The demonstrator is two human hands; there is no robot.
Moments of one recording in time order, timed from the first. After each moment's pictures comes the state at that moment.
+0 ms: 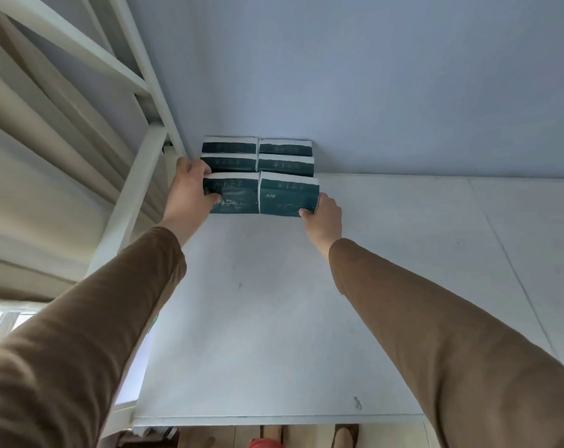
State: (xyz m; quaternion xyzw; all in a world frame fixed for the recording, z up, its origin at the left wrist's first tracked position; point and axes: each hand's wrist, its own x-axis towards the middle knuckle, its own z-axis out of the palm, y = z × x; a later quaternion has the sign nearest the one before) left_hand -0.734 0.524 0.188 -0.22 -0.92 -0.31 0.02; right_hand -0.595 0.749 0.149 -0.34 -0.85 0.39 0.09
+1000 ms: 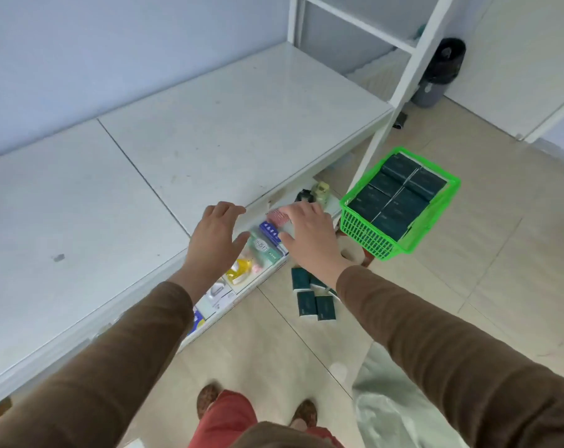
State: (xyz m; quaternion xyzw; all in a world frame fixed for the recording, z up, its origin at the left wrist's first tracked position) left_hand -0.108 0.896 0.167 -0.64 -0.73 -0.21 -0.08; right_hand 0.085 0.974 0.173 -0.47 -0.87 0.11 0.08
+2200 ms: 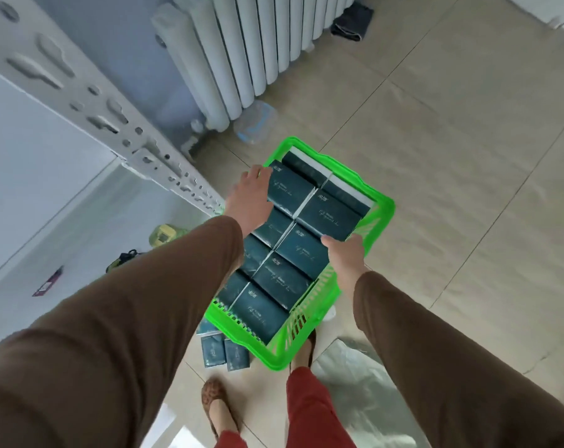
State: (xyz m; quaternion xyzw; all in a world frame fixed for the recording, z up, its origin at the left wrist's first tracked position) left_hand 0.271 1.549 -0.083 -0.67 -0.71 0.00 -0.22; right_hand 0.482 1.499 -0.130 -0.79 -0.27 0.53 0.16
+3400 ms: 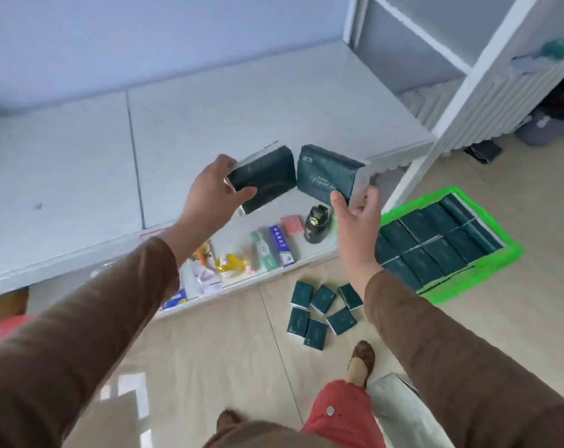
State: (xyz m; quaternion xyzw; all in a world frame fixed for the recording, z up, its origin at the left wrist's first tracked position) left_hand -0.034 1.010 0.203 -0.40 -0.85 -0.34 -0.10; right_hand 0.180 1.137 0.157 -0.43 -0.59 0.52 0.43
